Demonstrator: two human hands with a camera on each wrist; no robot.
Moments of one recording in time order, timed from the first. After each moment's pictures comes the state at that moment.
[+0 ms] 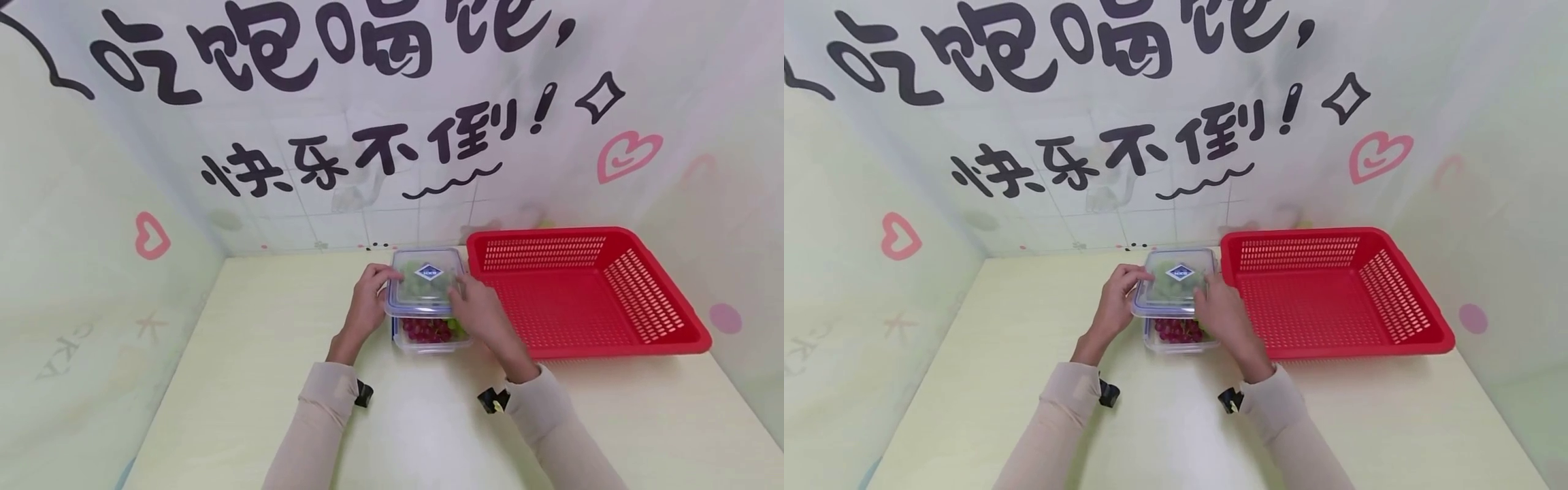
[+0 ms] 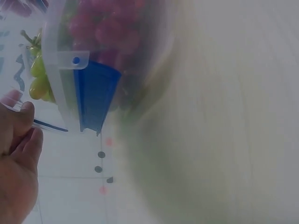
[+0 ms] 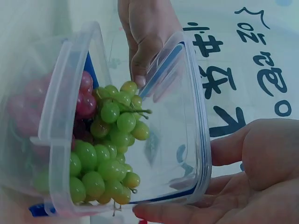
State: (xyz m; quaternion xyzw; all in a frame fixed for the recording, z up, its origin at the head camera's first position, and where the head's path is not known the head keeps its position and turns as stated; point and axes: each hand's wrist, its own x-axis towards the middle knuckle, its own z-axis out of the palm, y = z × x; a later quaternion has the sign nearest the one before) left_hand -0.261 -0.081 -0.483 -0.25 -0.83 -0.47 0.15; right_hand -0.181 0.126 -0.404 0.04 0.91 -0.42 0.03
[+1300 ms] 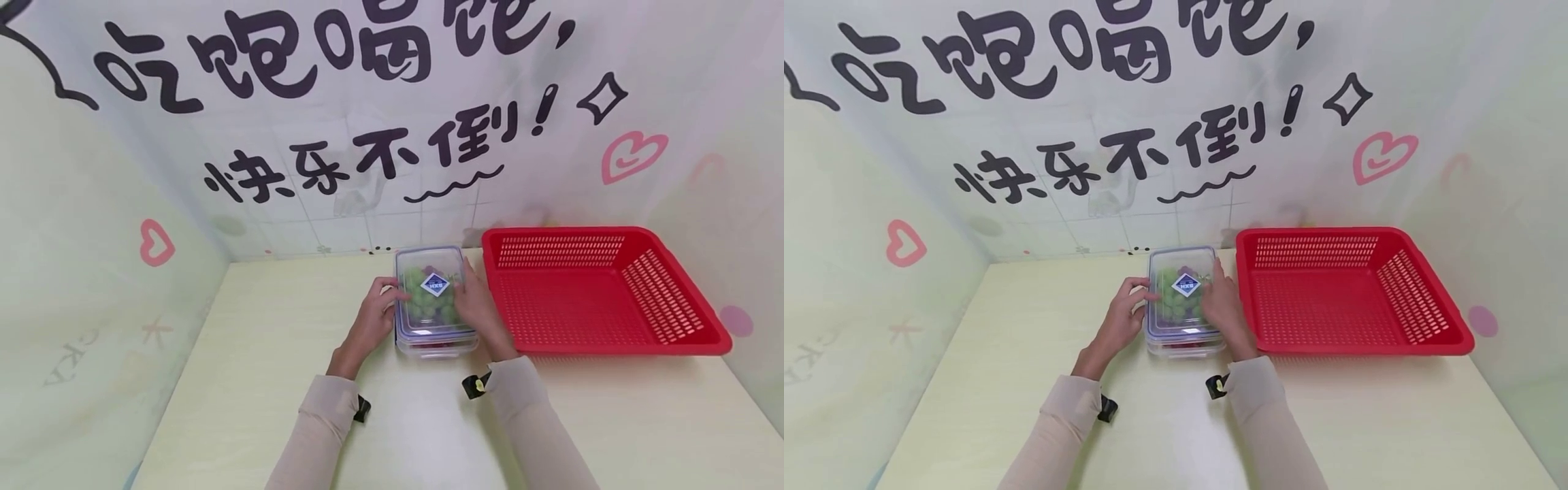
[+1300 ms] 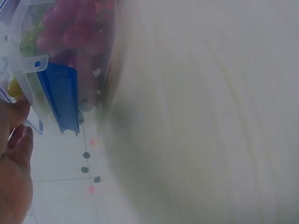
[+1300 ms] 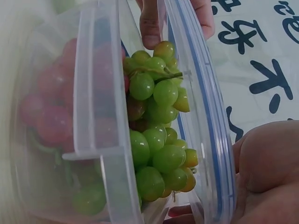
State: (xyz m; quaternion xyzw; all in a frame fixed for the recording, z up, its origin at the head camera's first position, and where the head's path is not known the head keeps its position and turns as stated) left_hand -0.252 -0.085 -0.503 -0.32 -0.83 -0.42 0.16; right_hand -0.224 0.130 -0.446 0.05 0.89 -0.45 0.01
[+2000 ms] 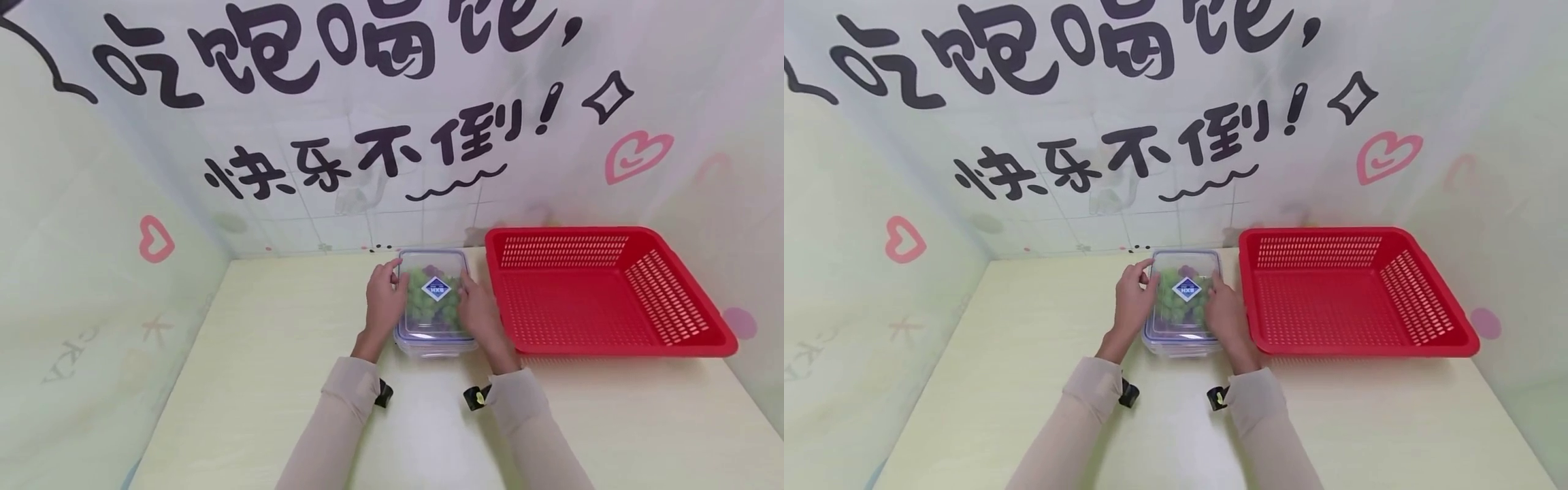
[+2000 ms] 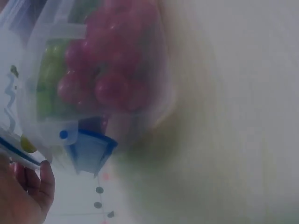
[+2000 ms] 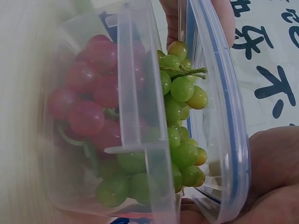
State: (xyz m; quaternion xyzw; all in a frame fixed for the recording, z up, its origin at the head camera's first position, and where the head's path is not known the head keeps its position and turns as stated) left_hand -0.269 -0.045 -0.486 -0.09 -0.86 -0.47 0.16; right_hand -0.215 0.128 -0.460 0.07 0.92 -0.37 -0.06
